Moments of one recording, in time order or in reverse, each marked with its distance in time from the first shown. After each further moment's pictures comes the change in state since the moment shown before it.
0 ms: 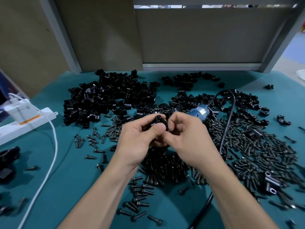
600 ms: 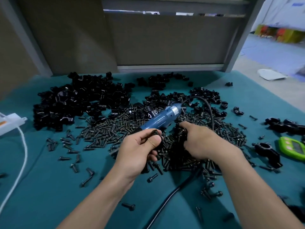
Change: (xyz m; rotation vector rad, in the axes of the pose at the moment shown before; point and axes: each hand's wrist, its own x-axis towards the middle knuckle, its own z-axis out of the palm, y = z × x) left_hand -0.028 -0.028 0.050 0.024 -0.057 -0.156; right_hand -0.019 0.033 -0.087 -0.786 -0.254 0.408
